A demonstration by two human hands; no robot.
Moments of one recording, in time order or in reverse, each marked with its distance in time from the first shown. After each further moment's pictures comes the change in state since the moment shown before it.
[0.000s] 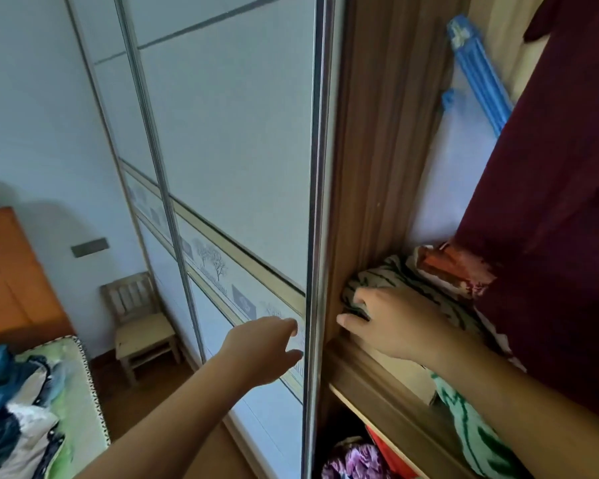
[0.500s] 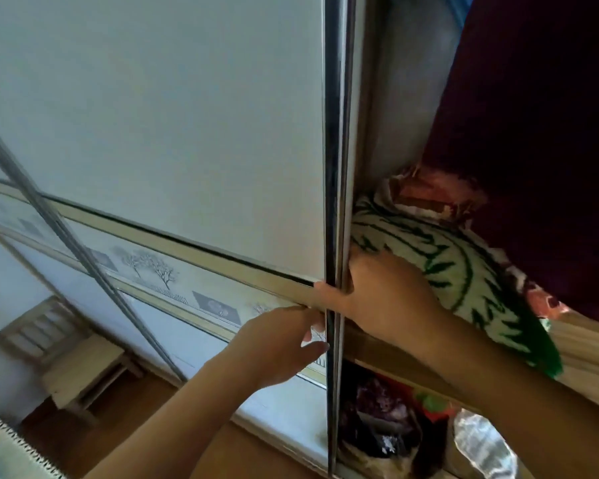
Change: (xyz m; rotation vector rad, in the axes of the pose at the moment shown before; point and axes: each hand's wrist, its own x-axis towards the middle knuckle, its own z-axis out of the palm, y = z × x) left_hand 0.080 -0.051 0.022 -0.142 -0.227 0.433; right_hand 0.054 -0.058 0.050 0.150 0.195 0.324
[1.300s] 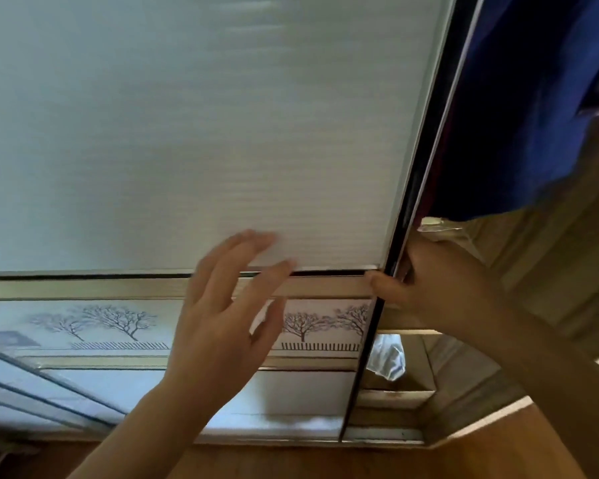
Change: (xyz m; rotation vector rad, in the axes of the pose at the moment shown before) left_hand -0.009 0.124 0.029 -0.094 0.846 0.715; right_hand -0.182 0.129 -0.094 -0.013 0.025 0.502
